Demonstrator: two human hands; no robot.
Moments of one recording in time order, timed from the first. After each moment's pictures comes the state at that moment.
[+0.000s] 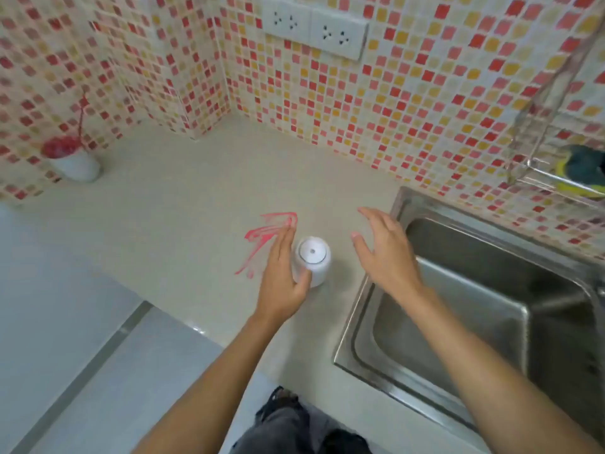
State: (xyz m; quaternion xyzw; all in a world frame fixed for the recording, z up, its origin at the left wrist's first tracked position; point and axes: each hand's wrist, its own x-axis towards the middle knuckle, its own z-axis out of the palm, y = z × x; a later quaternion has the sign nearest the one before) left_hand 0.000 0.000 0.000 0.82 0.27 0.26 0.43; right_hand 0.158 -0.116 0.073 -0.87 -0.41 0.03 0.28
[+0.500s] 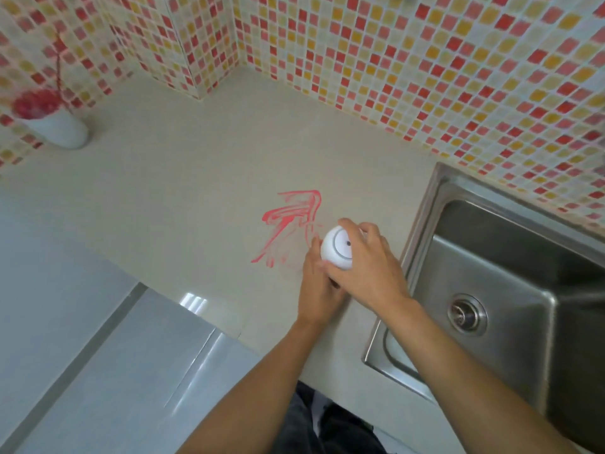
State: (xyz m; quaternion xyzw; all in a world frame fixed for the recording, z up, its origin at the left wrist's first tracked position) left_hand 0.023 -0.008 -0.081 0.75 0.34 0.21 0.52; right_hand 0.095 -0.058 0.029 -0.90 -0.38 0.15 0.15
